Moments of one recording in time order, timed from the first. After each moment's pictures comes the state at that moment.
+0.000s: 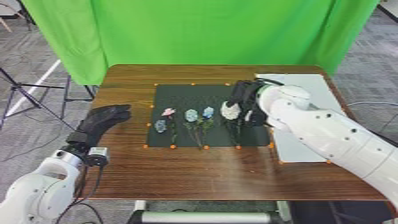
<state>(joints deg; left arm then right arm) 110.2 -54.7 -95.5 -104.2 59.3 -8.0 3.2 -43.0 -50.6 28.5 -84.3 -93.2 -11.5 28.5</state>
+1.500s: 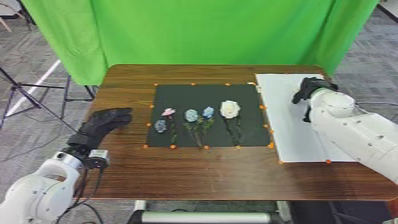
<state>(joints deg) 110.9 -54.9 -95.9 -104.3 59.2 -9.4 2.0 -45.1 -43.8 30.8 -68.0 -111.6 -3.7 32.6</state>
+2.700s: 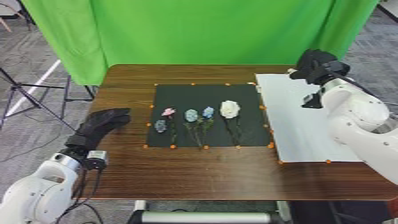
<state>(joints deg) 111.9 -55.2 -96.9 -104.8 58.9 -9.4 2.0 -56.0 -29.6 40.7 -99.0 -112.5 9.7 29.4</state>
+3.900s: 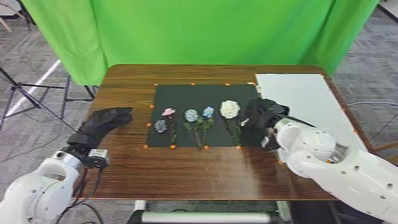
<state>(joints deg) 110.6 -54.8 -96.2 -104.2 59.0 -10.2 1.5 -59.2 -36.4 31.0 -102.2 -109.9 1.8 26.4</state>
